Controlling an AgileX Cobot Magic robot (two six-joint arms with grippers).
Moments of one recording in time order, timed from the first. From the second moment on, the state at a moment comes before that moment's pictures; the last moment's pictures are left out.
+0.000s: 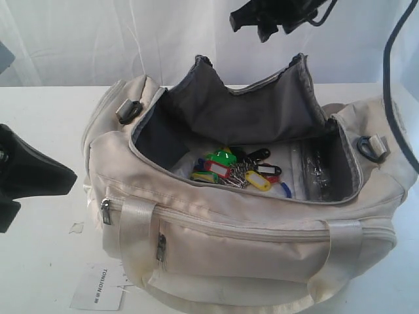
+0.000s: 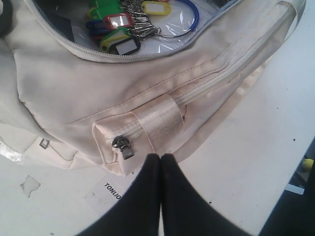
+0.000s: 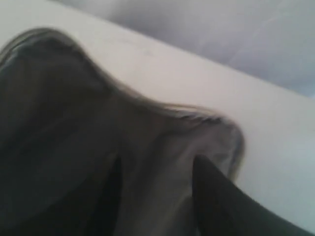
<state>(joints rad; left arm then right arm) -0.30 0.94 -0.87 -0.52 0.93 0.60 0.26 2.04 -2.13 -0.22 1.08 0.06</state>
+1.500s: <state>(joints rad) -0.30 0.94 -0.86 -0.52 0.92 0.61 0.36 1.90 -1.64 0.15 0.93 -0.15</state>
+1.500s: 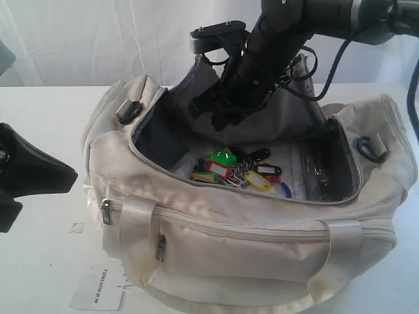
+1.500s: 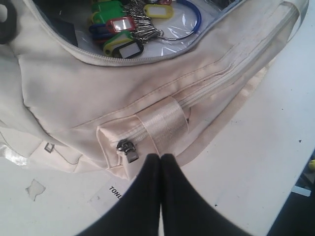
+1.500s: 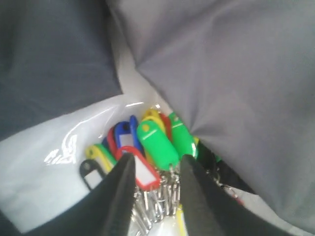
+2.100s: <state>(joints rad) -0.30 0.94 -0.86 -0.52 0.91 0.61 0.36 2.09 -1.64 0.02 1.04 -0.13</state>
